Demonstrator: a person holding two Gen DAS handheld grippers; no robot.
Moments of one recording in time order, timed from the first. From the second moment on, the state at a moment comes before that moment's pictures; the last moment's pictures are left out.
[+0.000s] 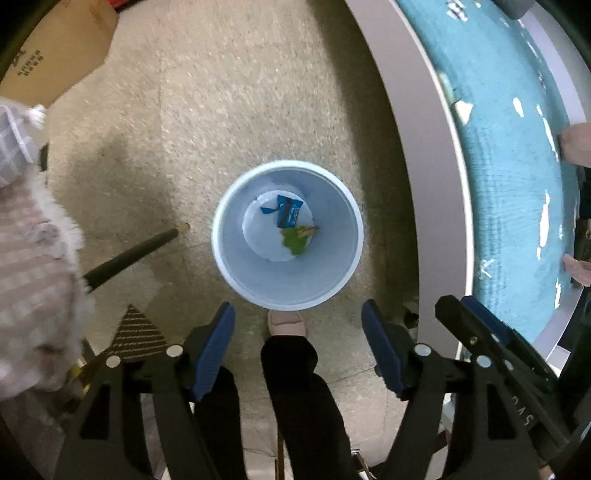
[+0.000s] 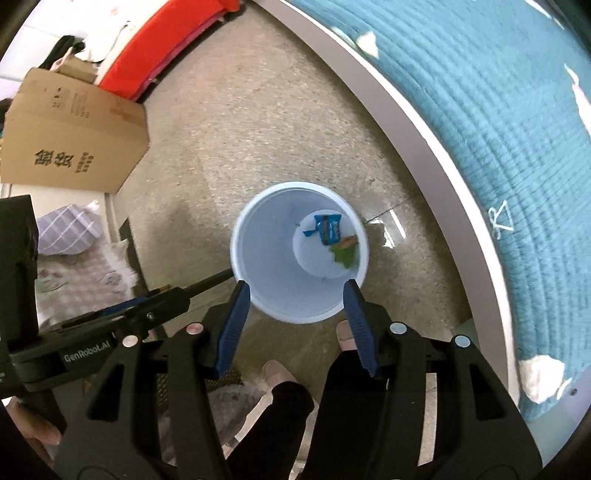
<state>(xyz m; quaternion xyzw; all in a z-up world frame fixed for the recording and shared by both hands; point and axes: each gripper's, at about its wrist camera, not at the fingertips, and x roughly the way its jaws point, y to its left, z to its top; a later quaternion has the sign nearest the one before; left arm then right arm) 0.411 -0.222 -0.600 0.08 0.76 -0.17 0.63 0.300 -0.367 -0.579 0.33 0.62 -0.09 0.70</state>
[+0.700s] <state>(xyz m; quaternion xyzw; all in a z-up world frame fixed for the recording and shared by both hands) 0.421 -0.029 -0.291 0.03 0.57 -0.08 0.82 0.389 -0.186 -0.330 0.16 0.54 0.16 0.81</state>
